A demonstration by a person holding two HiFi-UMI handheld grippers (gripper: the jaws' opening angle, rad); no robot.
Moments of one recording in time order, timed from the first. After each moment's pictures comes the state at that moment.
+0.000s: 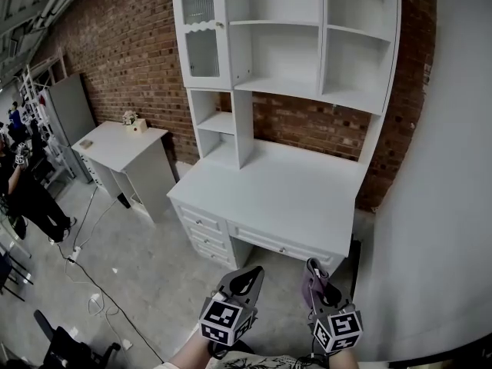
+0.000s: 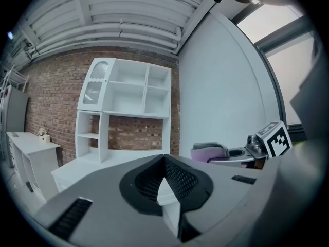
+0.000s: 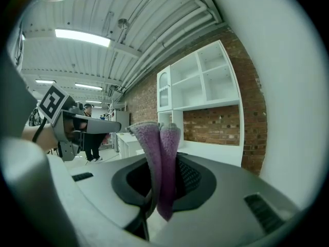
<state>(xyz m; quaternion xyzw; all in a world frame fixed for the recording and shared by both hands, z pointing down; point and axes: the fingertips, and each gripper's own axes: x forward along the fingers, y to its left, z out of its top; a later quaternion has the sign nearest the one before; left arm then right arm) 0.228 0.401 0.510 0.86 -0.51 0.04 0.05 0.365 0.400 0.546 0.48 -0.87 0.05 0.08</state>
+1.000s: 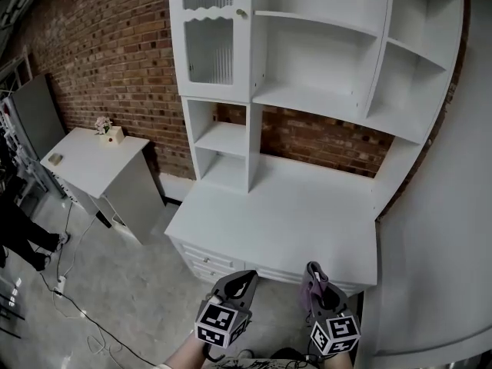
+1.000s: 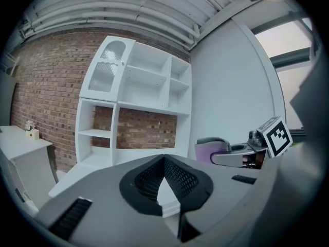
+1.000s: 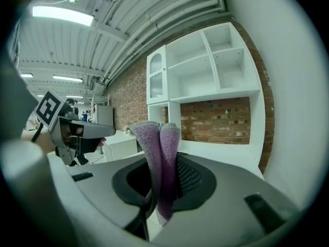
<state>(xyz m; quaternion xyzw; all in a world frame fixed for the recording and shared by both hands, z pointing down) 0.024 0.185 0.523 0.89 -0.45 0.06 0.08 0.175 0.203 0.543 0.55 -0.82 0.08 0.10</state>
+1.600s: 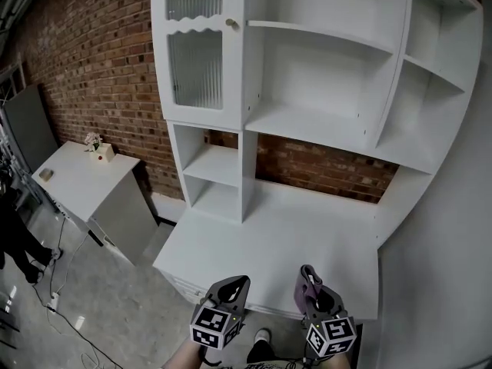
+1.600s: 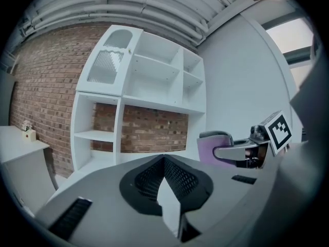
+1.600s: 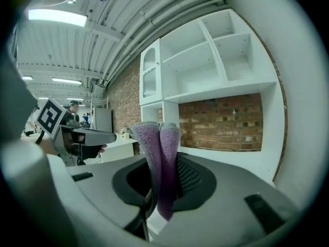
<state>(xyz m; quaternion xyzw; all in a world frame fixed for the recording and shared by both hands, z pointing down) 0.019 0.041 0.535 0.88 -0.47 0.06 0.09 0.175 0.058 0.540 0.54 -0.83 0.08 0.09</state>
